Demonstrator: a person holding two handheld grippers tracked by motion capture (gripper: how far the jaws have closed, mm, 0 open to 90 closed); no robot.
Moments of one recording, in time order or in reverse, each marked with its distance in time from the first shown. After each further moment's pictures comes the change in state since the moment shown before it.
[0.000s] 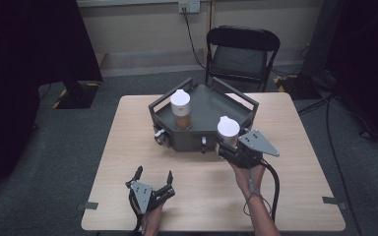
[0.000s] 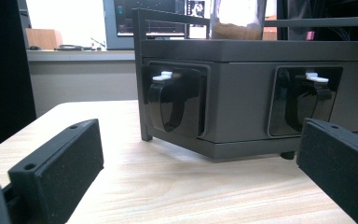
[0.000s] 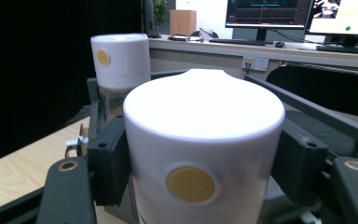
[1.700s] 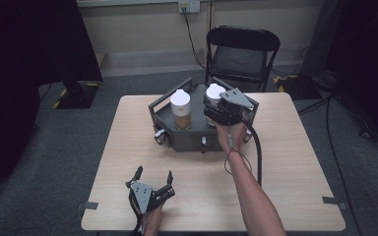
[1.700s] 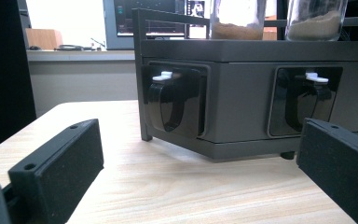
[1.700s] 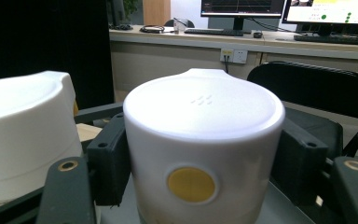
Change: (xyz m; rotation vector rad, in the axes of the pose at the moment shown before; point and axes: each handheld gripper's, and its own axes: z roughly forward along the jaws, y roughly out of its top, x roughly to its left) left arm 0.000 0.000 0.000 0.000 0.000 0.000; right arm 0.001 0.044 0.113 0.061 -0.117 0.019
